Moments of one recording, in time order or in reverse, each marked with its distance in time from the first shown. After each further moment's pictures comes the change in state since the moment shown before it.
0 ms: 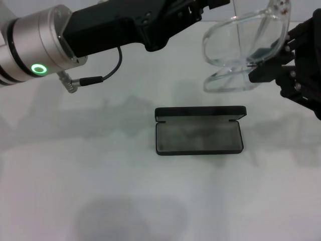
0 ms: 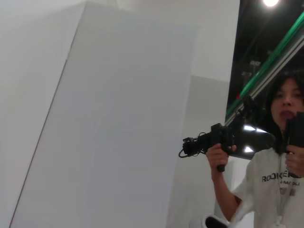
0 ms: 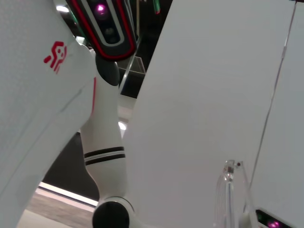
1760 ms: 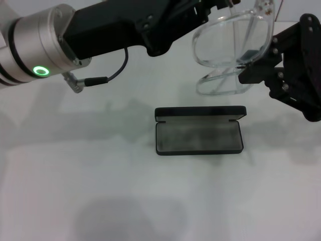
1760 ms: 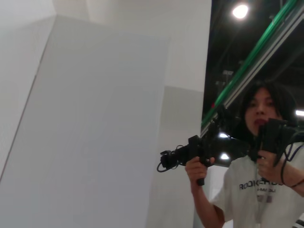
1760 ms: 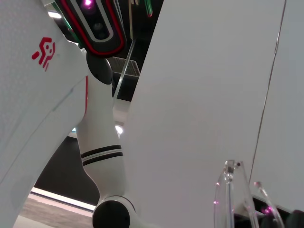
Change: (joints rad) left arm -0.025 -0.001 0.025 -0.032 -0.048 0.058 0.054; right arm 0.035 0.008 0.016 0.089 -0.037 0.000 -0.029
